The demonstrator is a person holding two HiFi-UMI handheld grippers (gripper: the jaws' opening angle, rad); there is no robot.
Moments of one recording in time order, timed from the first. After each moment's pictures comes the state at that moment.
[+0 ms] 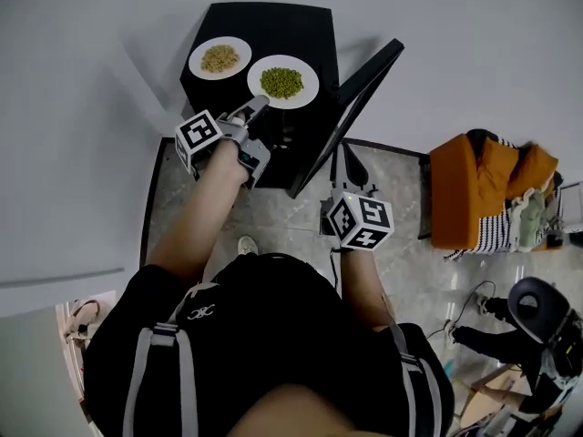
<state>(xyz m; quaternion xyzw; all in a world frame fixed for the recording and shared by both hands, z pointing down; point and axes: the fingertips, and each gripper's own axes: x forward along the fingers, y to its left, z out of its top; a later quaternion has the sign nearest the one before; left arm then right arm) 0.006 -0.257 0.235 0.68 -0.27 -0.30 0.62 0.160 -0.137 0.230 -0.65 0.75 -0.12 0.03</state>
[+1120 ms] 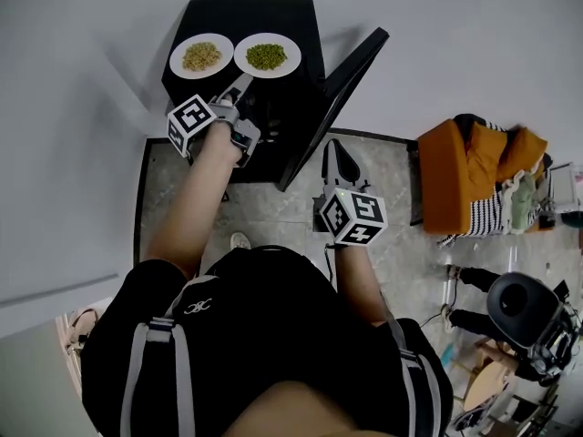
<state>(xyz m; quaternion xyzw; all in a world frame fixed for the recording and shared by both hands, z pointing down) 0.000 -0.290 0.256 0.71 -0.30 -0.30 0.57 0.161 -0.118 0.244 -0.66 0.75 -0.12 0.02</state>
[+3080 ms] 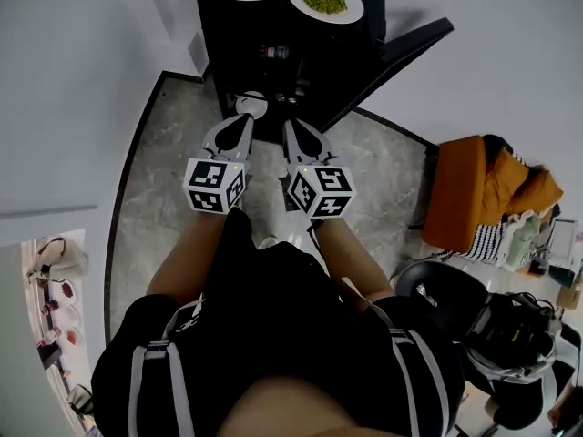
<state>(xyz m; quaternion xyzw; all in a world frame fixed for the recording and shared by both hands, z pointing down) -0.050 -0.117 0.375 0.84 -0.52 0.03 0.13 0.031 -0.116 0.367 -0.48 0.86 -0.17 -0.03</state>
